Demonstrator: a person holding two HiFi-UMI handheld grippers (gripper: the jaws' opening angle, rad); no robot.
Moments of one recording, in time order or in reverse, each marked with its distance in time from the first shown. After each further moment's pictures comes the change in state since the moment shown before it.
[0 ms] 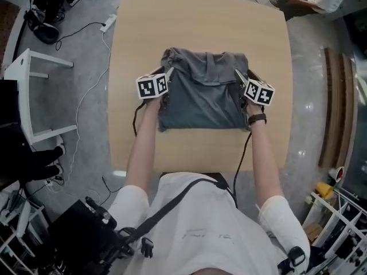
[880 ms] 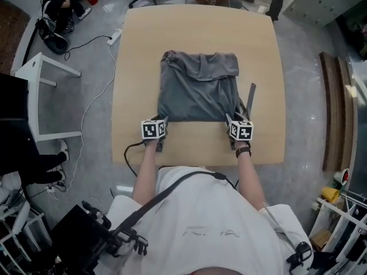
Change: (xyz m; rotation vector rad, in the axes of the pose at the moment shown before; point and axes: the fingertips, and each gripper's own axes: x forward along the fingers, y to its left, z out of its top) left arm -0.105 0.009 -0.222 0.045 0.232 0.116; right arm -0.100 0.012 -0.214 -0.106 0.193 -0.016
